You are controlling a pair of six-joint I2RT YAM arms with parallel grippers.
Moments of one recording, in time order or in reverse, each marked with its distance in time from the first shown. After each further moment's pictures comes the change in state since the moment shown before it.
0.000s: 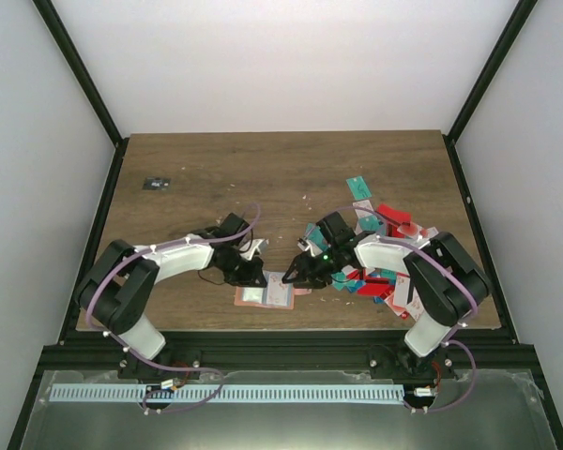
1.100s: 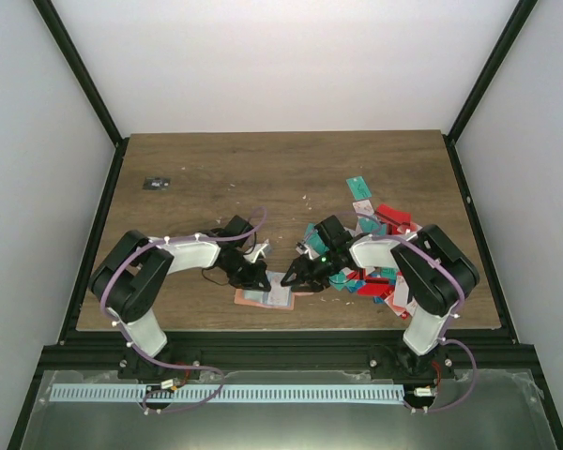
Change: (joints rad) left arm -0.004 0.111 0.003 0.060 0.082 0.034; right arm -0.001 0.090 -0.011 0.085 -0.053 0.042
